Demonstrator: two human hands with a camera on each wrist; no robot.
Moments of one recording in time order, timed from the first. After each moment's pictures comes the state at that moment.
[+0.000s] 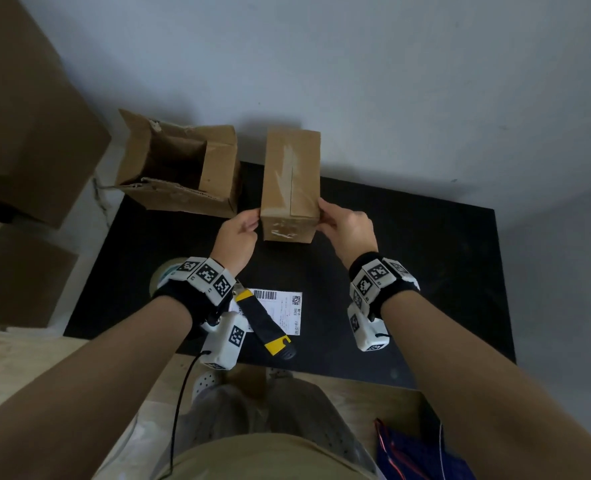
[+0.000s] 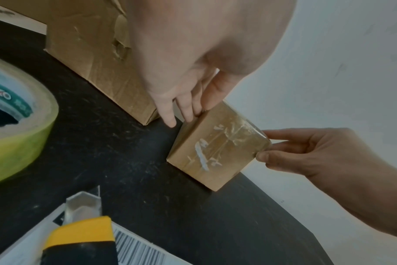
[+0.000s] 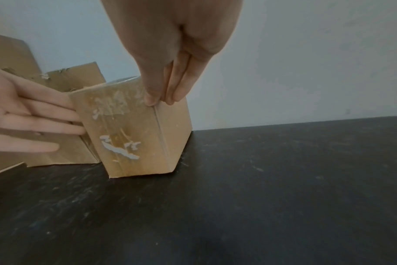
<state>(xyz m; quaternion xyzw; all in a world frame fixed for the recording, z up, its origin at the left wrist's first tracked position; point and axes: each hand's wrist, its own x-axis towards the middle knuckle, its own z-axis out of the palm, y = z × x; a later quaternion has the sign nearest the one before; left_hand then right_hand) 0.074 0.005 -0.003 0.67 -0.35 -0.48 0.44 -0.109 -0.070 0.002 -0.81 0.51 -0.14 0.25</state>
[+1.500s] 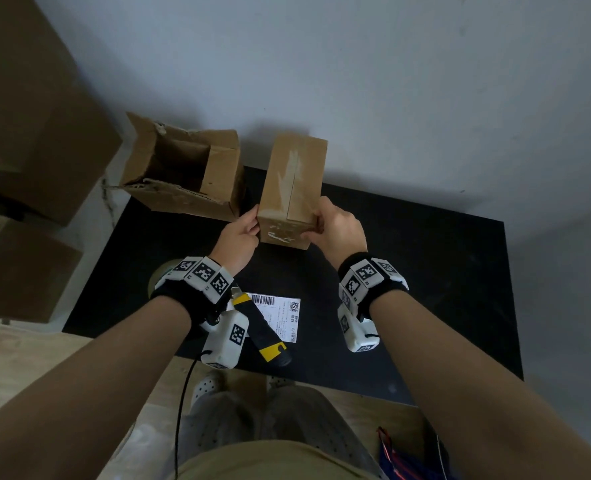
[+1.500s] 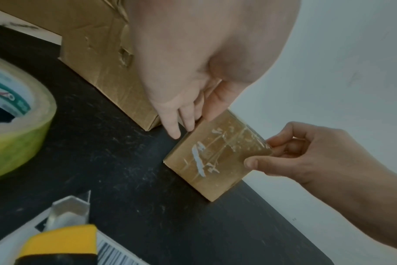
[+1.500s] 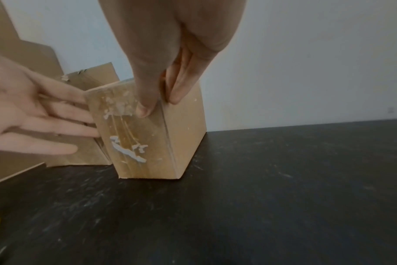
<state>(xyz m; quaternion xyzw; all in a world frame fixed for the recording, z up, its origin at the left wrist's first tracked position) 0.071 0.003 0.002 0.67 -0.31 -0.53 0.41 -0.097 -0.074 0.013 -0.83 0.49 -0.09 0.26</state>
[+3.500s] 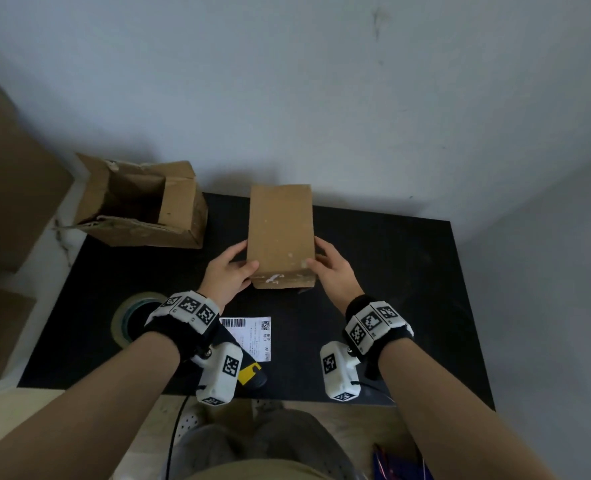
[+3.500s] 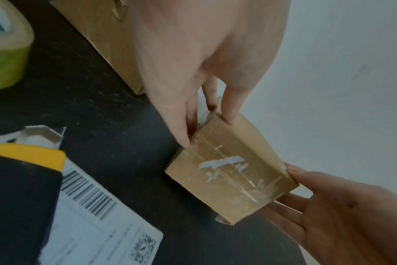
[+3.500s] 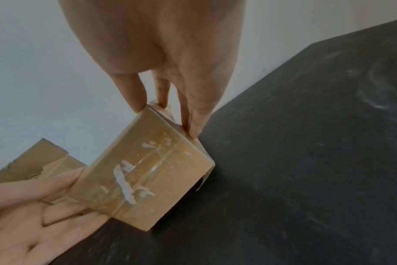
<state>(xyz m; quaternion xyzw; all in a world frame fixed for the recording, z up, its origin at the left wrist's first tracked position) 0.032 0.001 0.001 0.65 -0.21 -0.58 0.44 -0.154 -0.047 0.000 -0.53 0.58 -0.24 0.56</state>
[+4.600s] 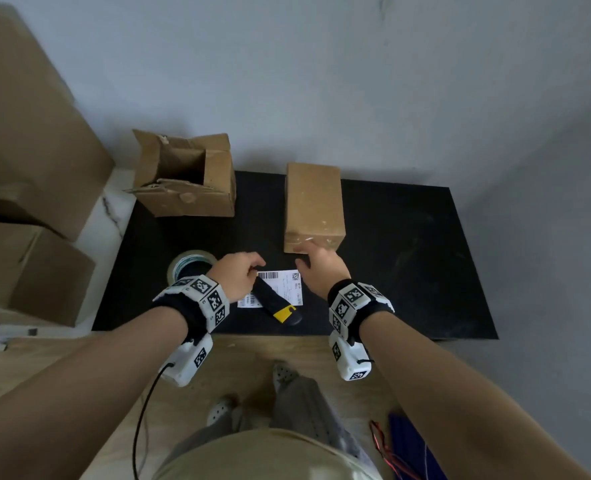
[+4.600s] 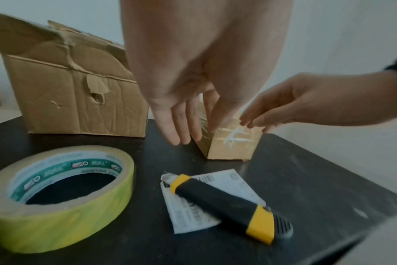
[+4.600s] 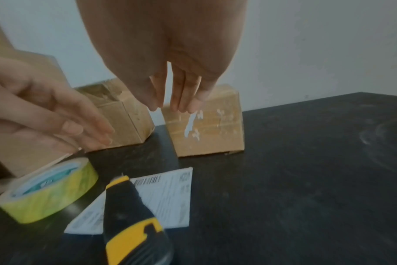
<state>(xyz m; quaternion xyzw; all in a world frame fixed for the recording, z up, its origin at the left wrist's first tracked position) 0.078 0.096 0.017 0.67 -0.66 -0.33 0.09 -0.104 0.054 0.017 -0.77 0.57 -0.09 0.28</state>
